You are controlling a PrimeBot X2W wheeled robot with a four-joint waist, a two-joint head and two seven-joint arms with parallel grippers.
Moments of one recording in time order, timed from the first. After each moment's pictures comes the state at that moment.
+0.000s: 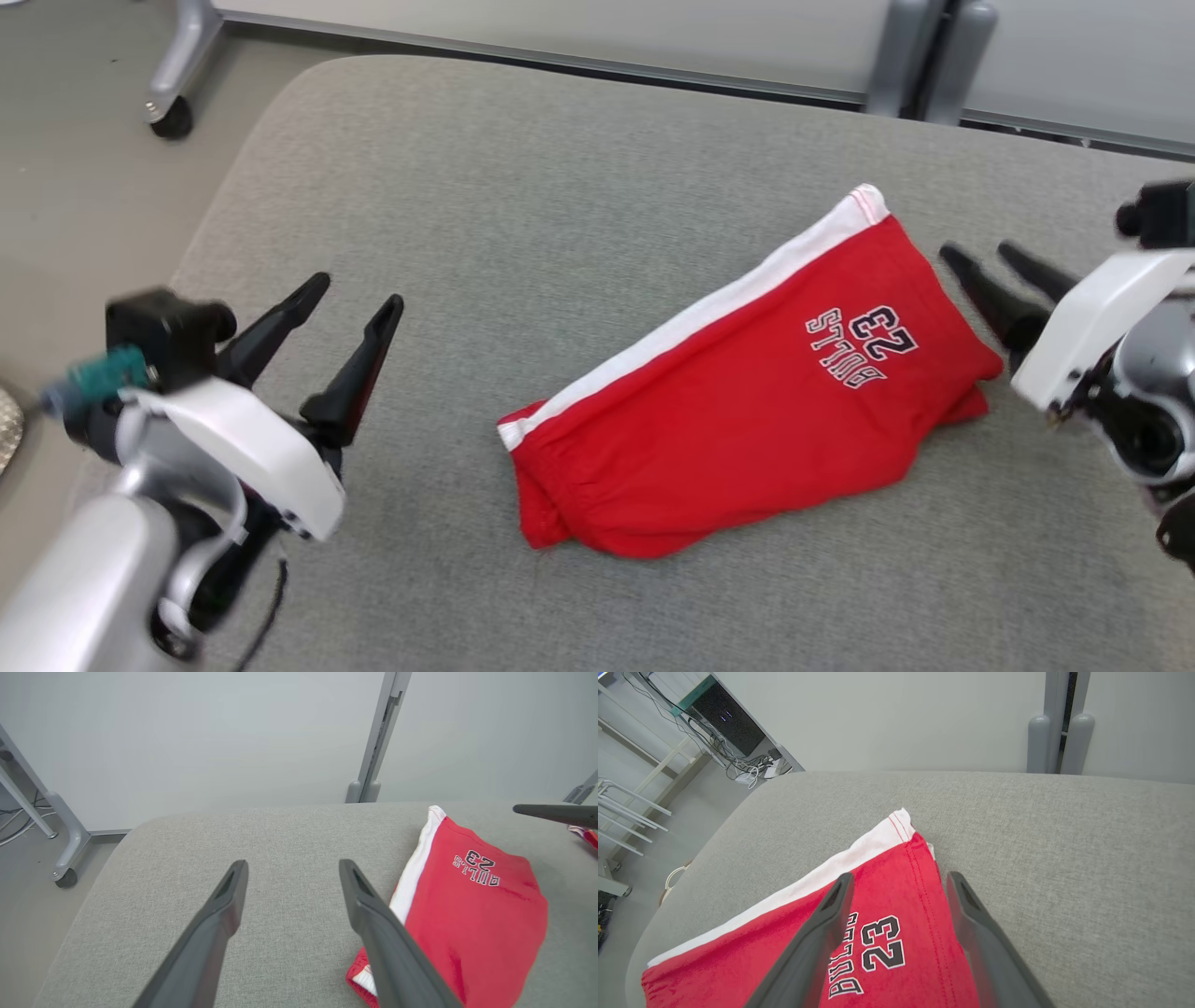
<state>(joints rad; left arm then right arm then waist) -0.38 0.56 -0.43 -0.09 -0.80 -0.05 0.29 -0.67 -0.51 0.50 0.39 0.99 0.13 0.27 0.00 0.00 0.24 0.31</state>
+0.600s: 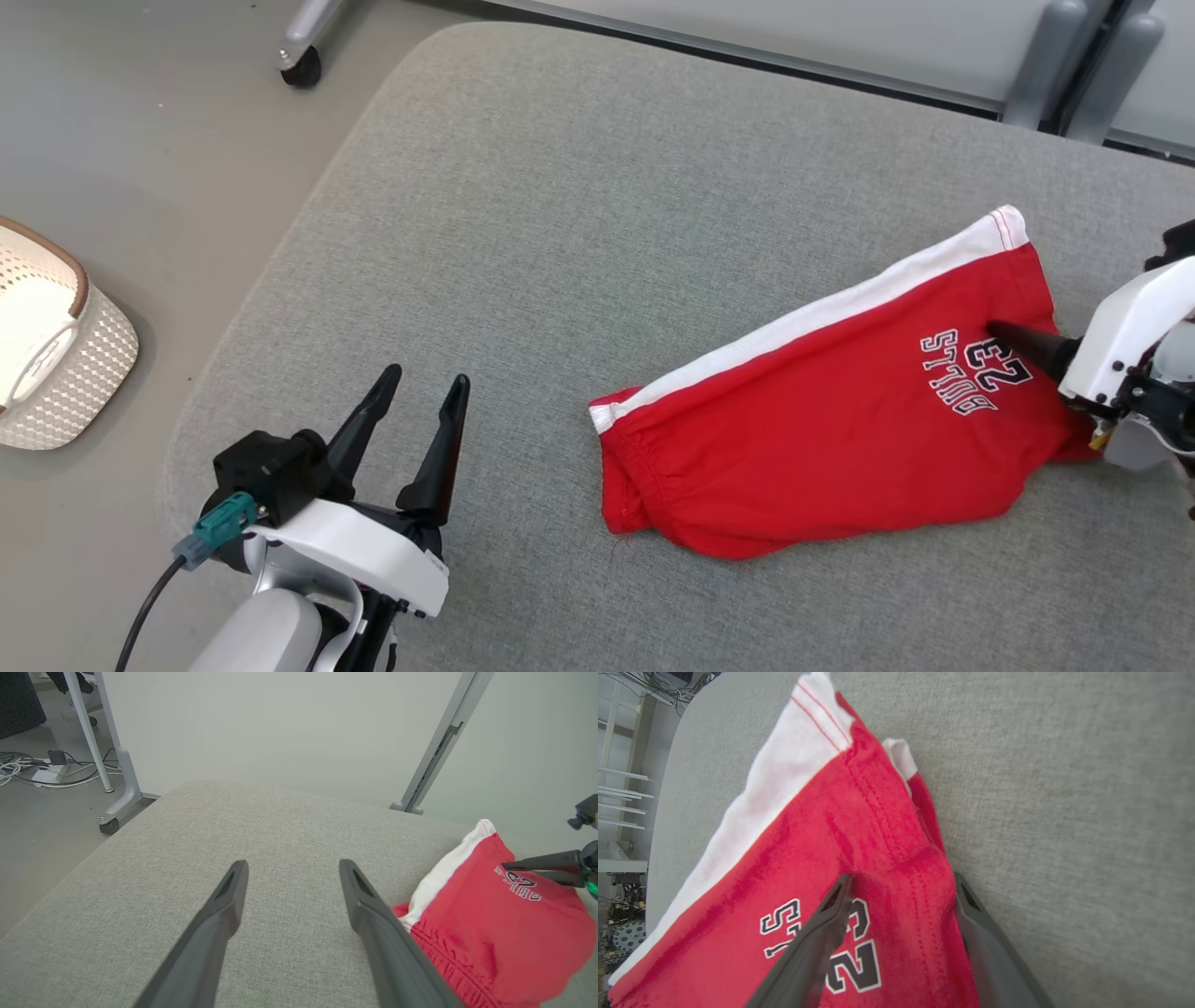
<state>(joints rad) -0.23 0.31 -0.48 0.10 -0.67 0.04 -0.15 -0.78 -0.49 0.59 0.83 1.20 0.13 0.49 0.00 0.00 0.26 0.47</state>
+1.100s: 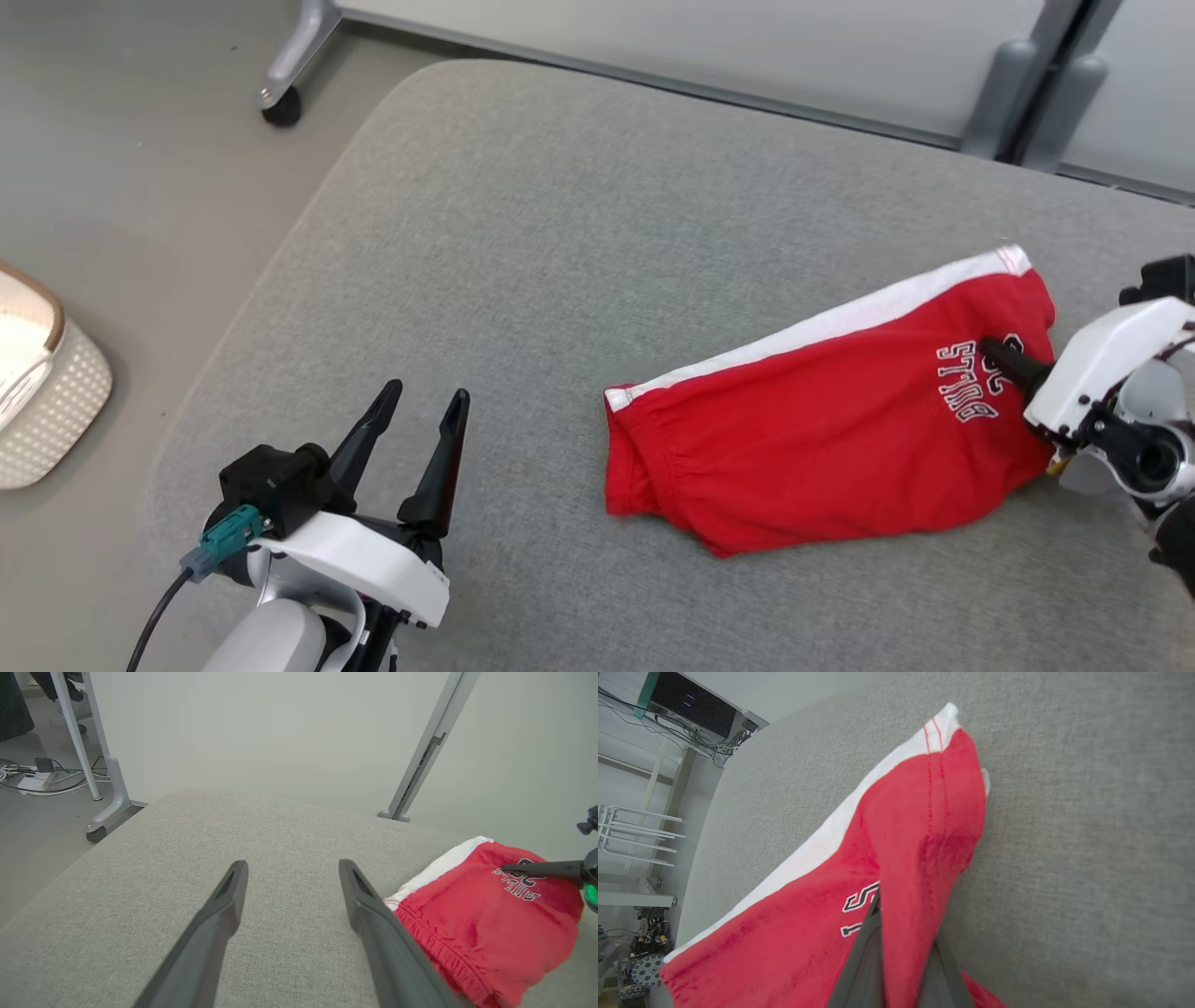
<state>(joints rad) -0.22 0.30 -0.49 0.15 -0.67 0.04 -0.18 -0.71 -0.46 0.60 0.77 1.27 0.13 0.33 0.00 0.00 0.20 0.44</state>
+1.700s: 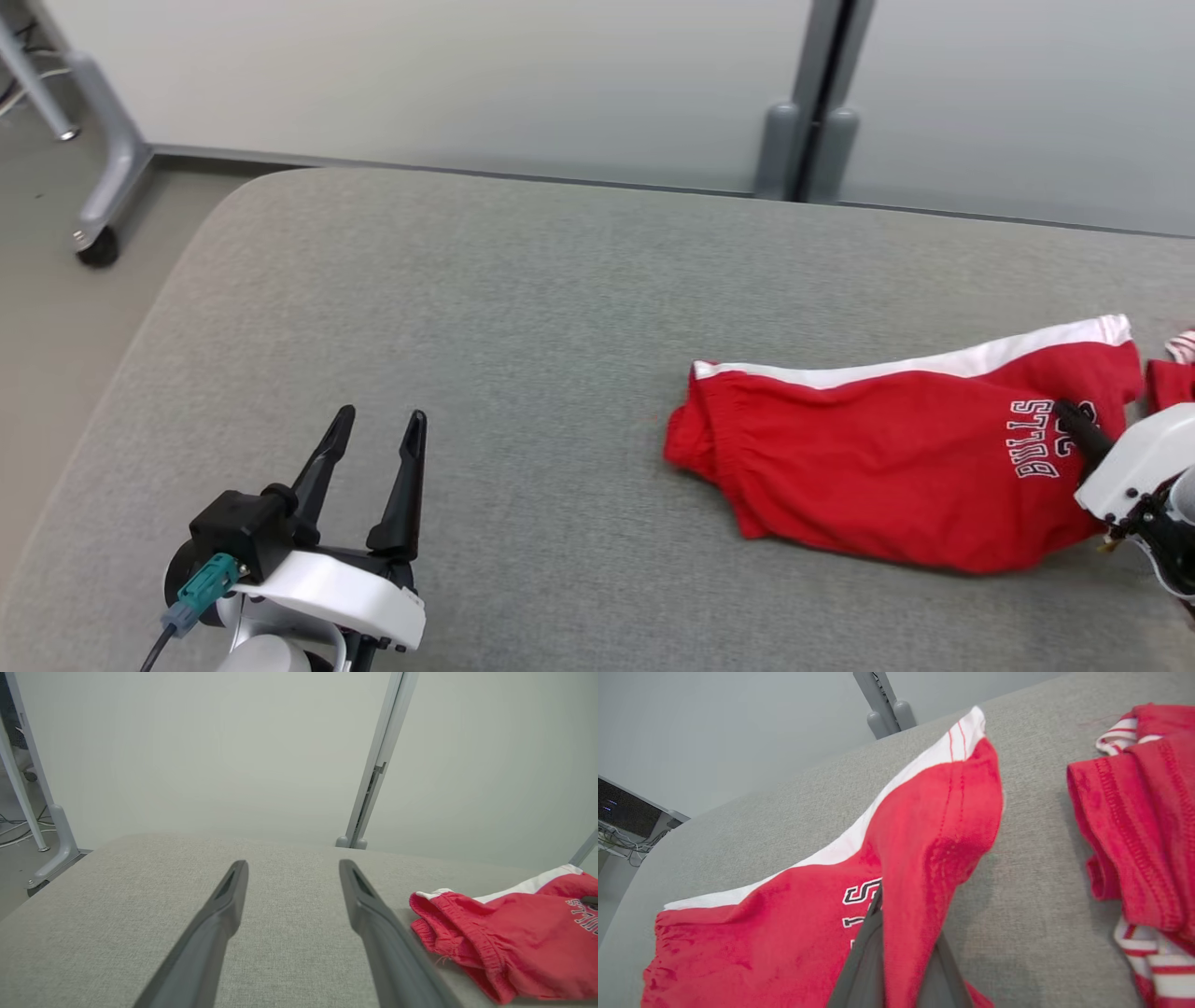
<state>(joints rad) -0.14 0.30 -0.44 0.14 -0.61 0.12 -0.25 -0.54 -0.55 0.64 0.73 1.27 0.13 0.06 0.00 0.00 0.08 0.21</state>
